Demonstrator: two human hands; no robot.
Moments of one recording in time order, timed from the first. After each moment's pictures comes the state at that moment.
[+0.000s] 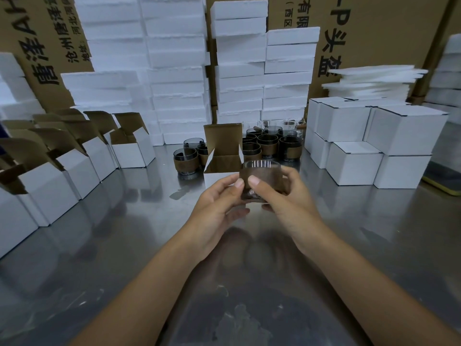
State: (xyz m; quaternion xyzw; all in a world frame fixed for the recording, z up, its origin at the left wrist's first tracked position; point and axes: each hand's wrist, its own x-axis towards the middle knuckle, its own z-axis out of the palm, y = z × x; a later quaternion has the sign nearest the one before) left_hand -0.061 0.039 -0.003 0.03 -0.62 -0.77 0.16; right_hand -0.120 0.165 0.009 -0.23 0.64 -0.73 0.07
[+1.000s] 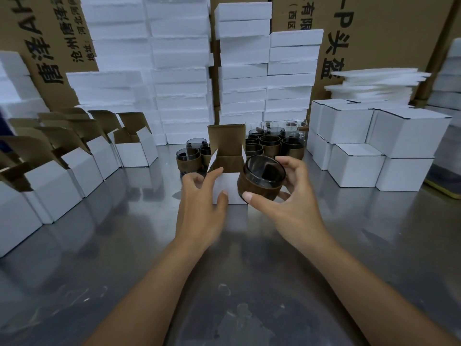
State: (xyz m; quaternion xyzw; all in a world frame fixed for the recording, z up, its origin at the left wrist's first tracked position) left_hand -0.060 0.024 -0.011 0.19 -0.88 -0.27 0.35; right_hand -0.123 0.169 0.000 -0.33 0.69 -0.64 -0.05
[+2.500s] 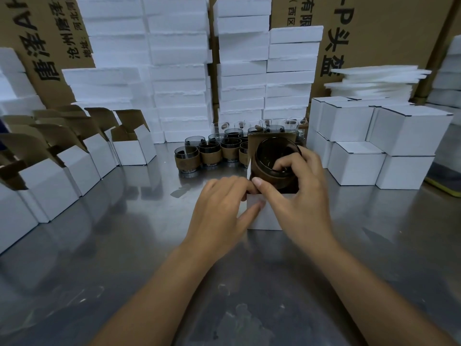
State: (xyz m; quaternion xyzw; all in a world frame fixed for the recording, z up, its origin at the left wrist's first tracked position) left_hand -0.055 0.047 -0.005 -0.06 -0.89 -0.10 0.44; right_hand -0.126 0.173 0.006 -0.35 0.71 -0.55 -0.28
